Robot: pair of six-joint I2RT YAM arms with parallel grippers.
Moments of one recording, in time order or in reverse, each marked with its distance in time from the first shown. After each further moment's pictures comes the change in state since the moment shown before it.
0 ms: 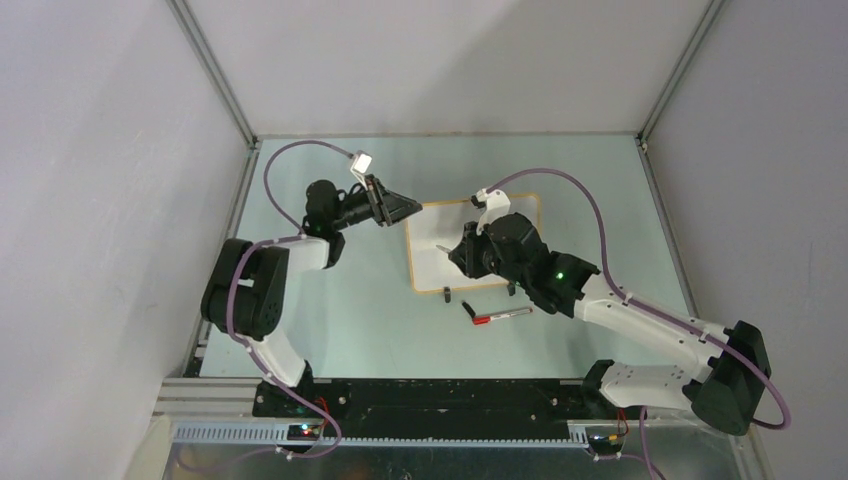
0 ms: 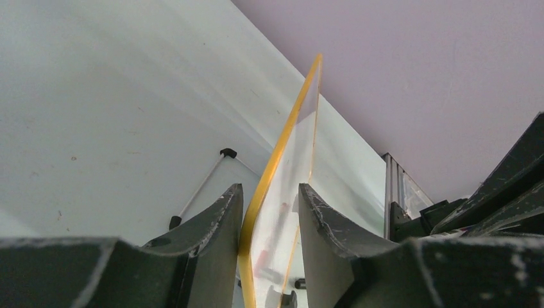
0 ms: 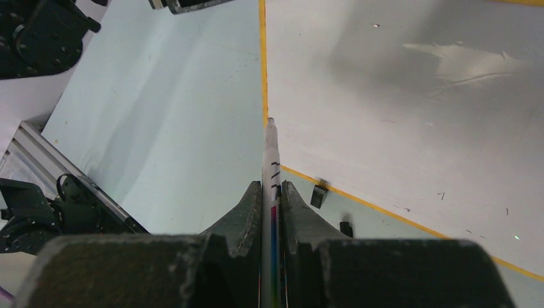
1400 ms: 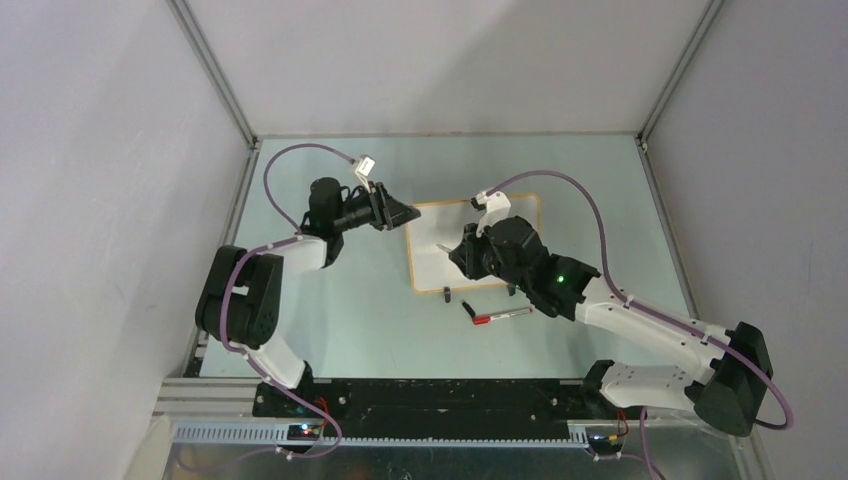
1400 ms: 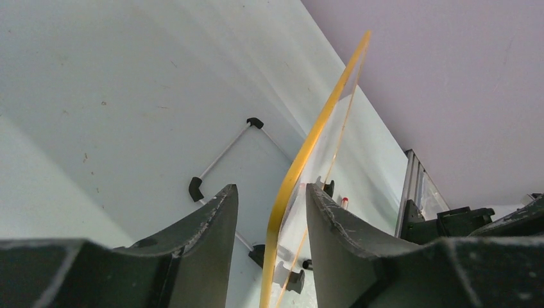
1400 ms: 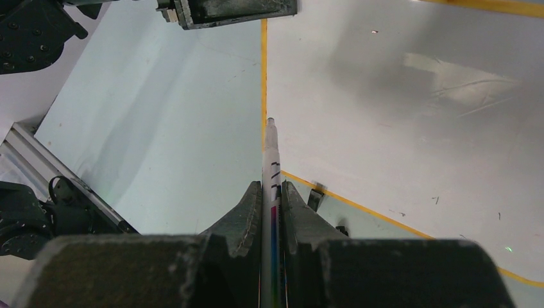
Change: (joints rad) left arm -0.005 -0.046 0.003 -0.256 -0.080 0.096; right arm 0.023 -0.010 -0.008 0.020 0.033 -0.018
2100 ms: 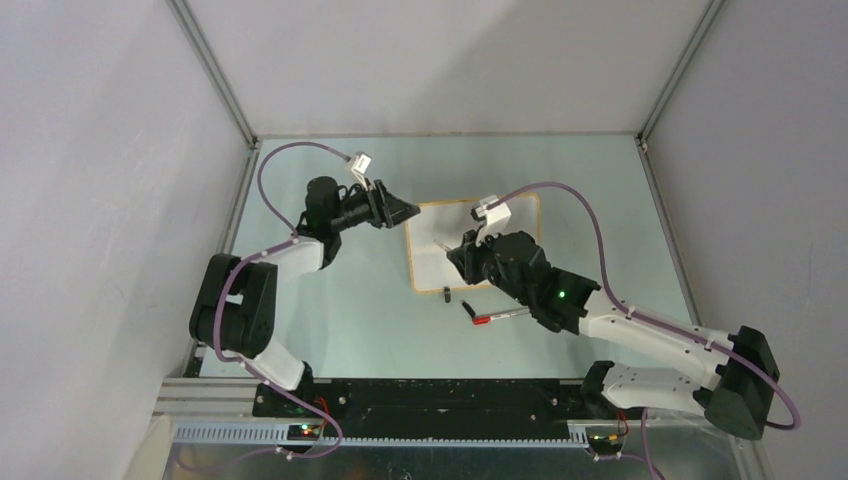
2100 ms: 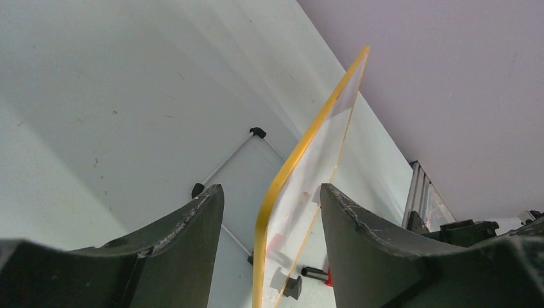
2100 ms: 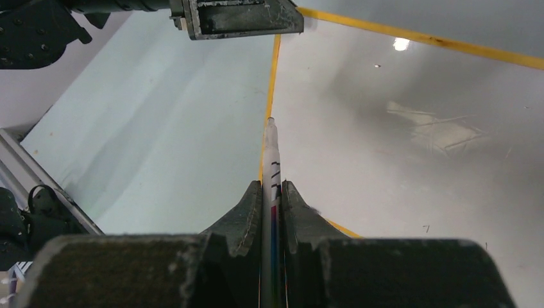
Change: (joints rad) left arm -0.004 -0.058 -0.006 -0.032 -0.051 0.002; right arm 0.058 -0.071 -0.129 0.208 0.089 -0.105
